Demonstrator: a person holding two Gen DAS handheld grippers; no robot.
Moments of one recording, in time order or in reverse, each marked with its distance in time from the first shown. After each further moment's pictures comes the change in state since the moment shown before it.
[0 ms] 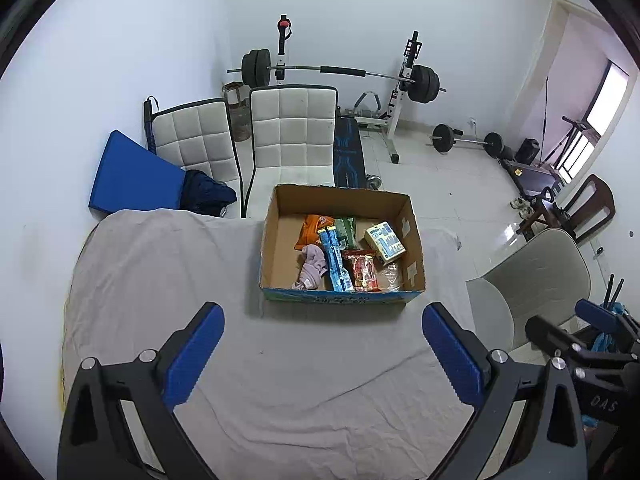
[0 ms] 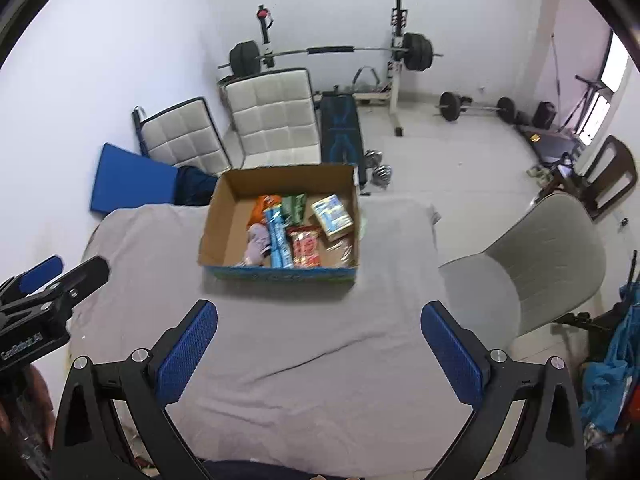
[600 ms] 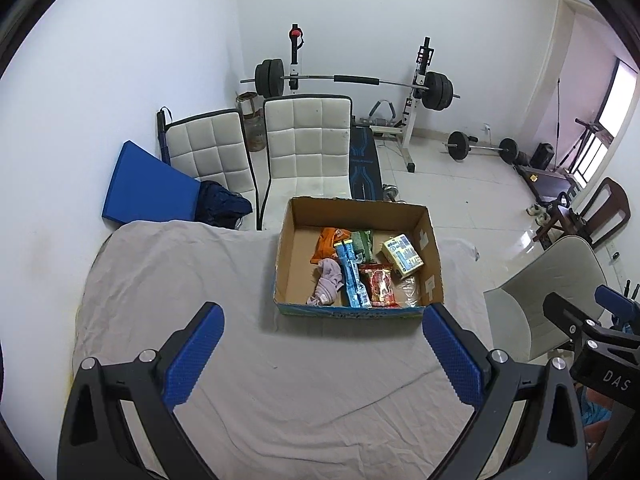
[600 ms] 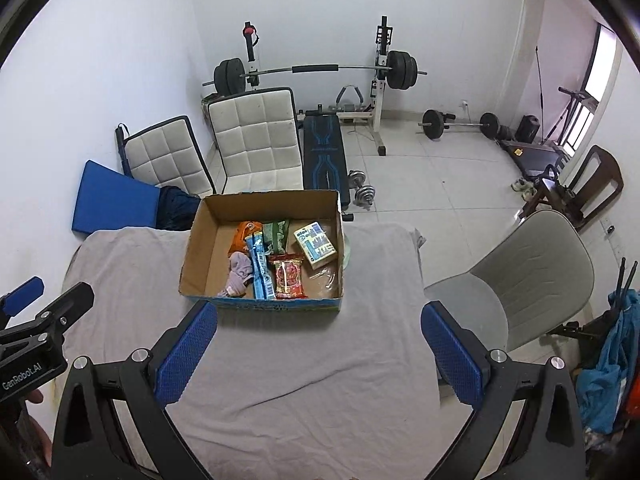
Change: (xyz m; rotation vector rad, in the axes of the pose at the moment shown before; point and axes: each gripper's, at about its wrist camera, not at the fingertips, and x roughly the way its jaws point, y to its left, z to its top) left arm 0.009 0.000 0.008 0.005 -0.035 0.066; right arm 0.016 0.001 0.026 0.002 -0.062 -0.053
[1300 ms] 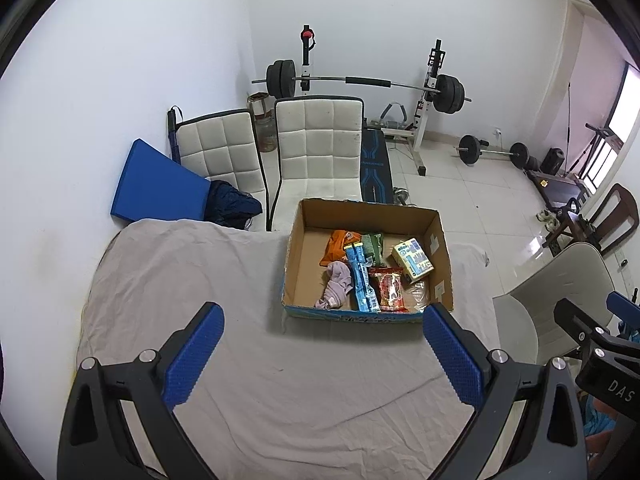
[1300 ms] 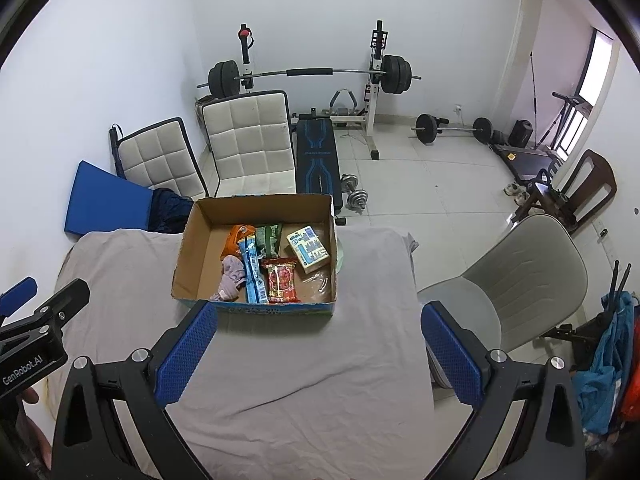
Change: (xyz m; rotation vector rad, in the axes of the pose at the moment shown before) left arm 0.006 0.001 0.001 -0.015 -0.008 0.038; right arm 0.003 0.001 0.001 -0.011 -0.014 -0.023
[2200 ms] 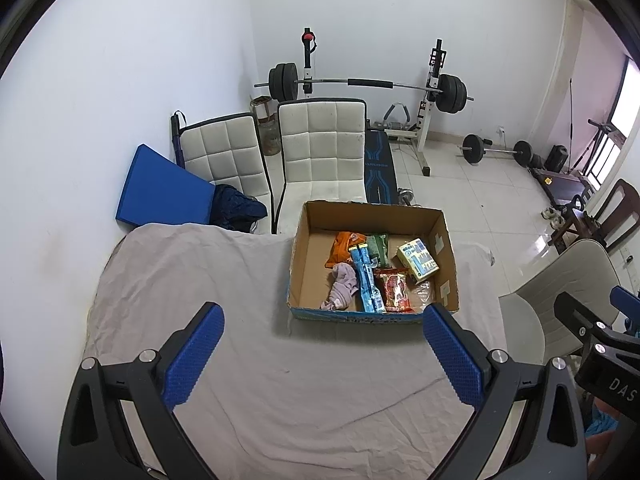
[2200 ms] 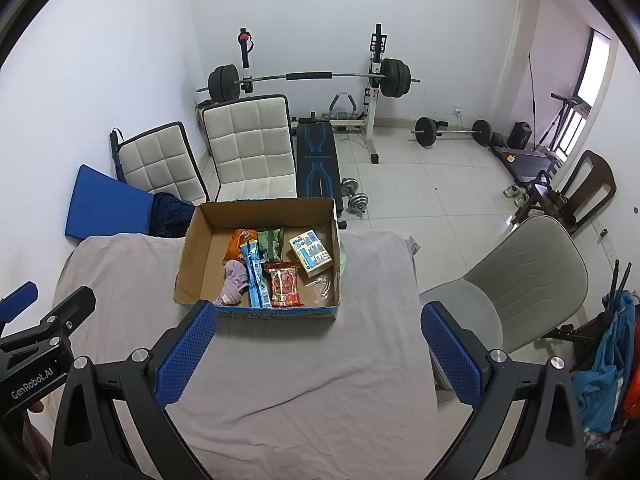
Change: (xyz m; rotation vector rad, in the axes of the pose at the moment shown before) left arm 0.000 0.000 -0.006 0.011 -0.012 0.026; right arm -0.002 0.004 0.000 -0.004 -0.017 0.005
